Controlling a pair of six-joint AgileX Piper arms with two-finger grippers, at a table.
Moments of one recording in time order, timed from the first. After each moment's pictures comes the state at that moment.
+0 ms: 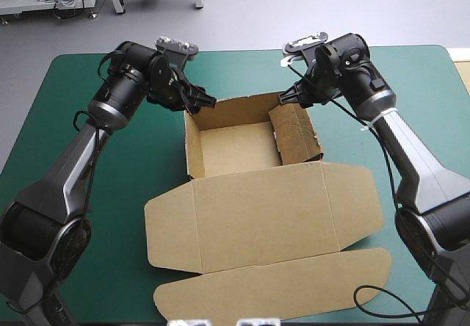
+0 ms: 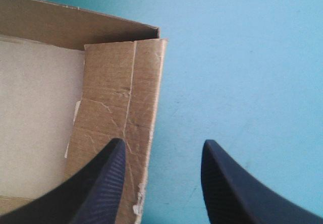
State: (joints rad) left arm -0.45 1.82 -1.97 0.08 1.24 -0.09; right arm 0.41 1.85 -1.99 -0.17 1.24 0.09
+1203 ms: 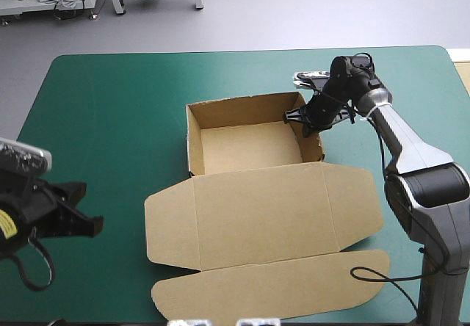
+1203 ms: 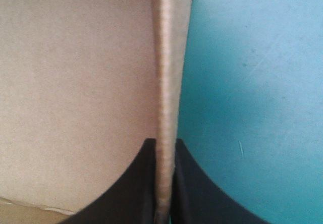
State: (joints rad) left arm -0.45 0.73 -1.19 0.11 1.25 -0.11; right arm 0.23 2.06 -1.88 0.22 1.23 -0.04
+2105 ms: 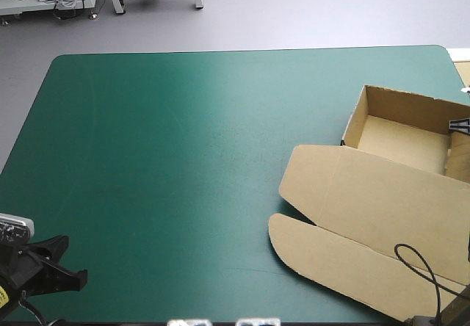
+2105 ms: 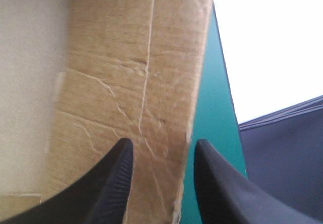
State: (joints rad) left arm -0.45 0.41 -0.86 0.19 1.25 -0.21; right arm -0.40 1.79 -1.66 -0.22 1.24 -0.09
